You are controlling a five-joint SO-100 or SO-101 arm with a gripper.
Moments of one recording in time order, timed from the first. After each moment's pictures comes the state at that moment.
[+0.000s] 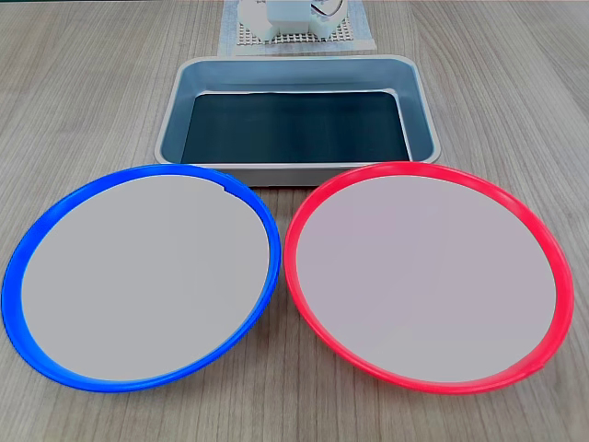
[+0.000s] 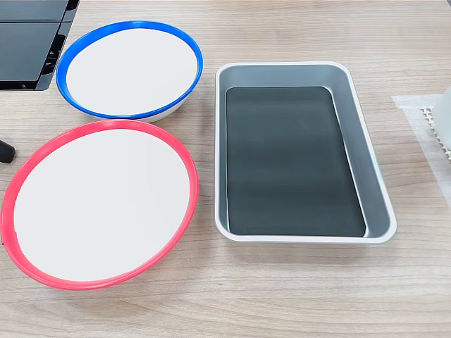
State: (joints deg) arm 10.3 107.9 91.9 28.7 -51.6
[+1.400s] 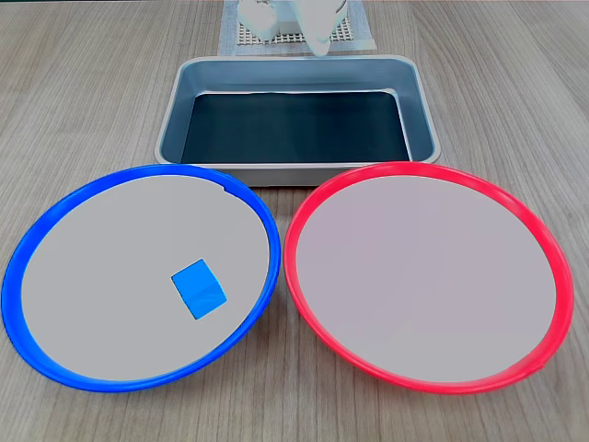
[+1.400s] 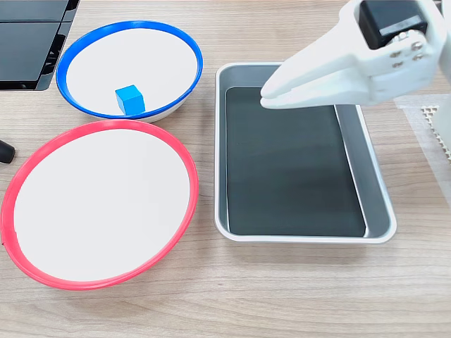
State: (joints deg) arm -2.5 184.1 173.2 35.7 -6.3
